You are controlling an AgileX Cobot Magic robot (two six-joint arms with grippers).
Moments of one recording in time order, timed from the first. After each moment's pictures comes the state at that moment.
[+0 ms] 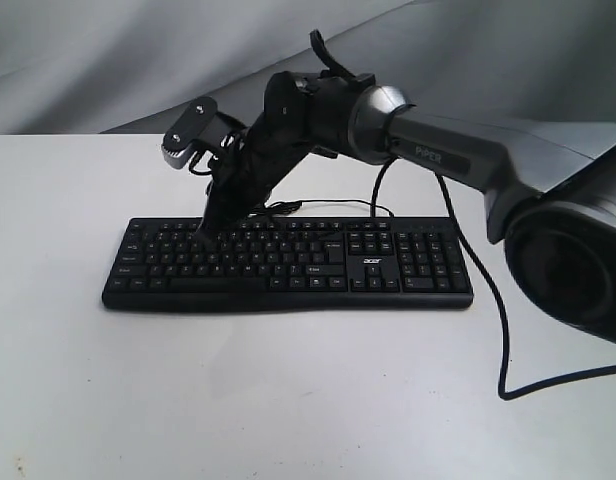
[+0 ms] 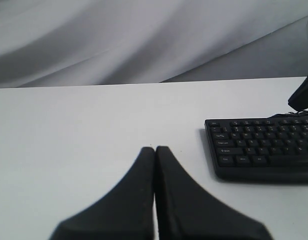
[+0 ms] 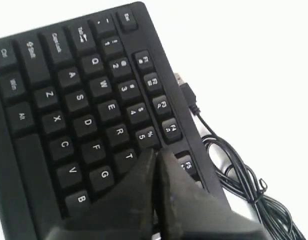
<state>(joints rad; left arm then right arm) 0.15 0.00 0.00 0.07 0.29 -0.12 0.64 2.41 -2.06 0.30 0.73 -0.72</state>
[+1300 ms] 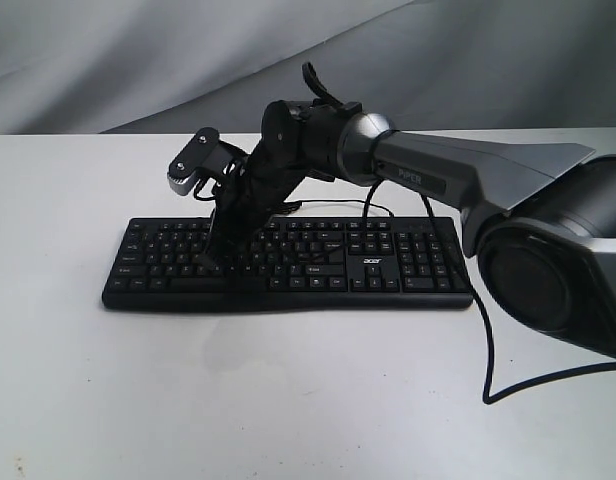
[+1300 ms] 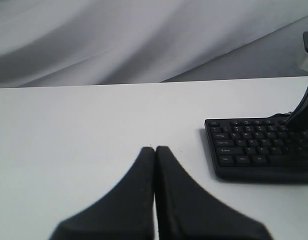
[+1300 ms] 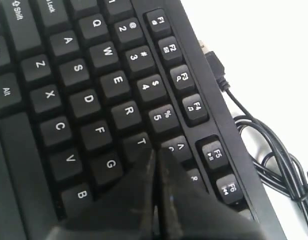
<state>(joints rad) 0.15 0.00 0.00 0.07 0.29 -0.12 0.64 2.49 -2.08 0.31 0.75 -0.73</state>
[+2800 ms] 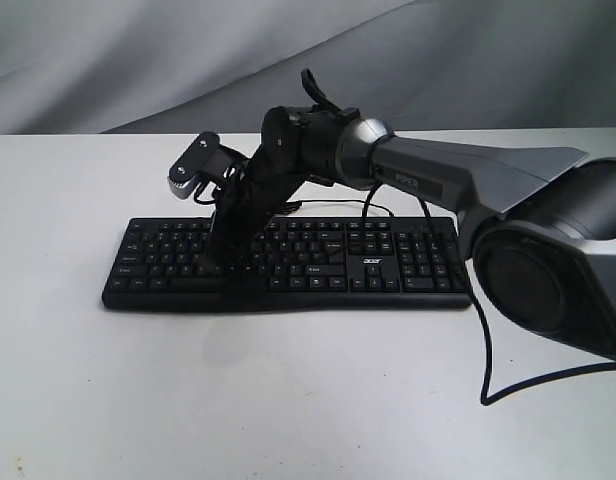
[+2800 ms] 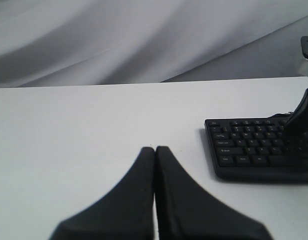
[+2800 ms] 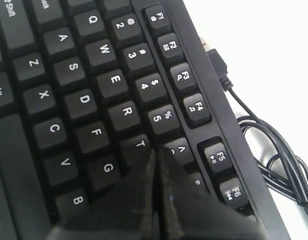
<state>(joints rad) 0.15 0.00 0.00 0.07 0.29 -0.12 0.64 2.50 -2.08 0.32 0.74 -0.73</state>
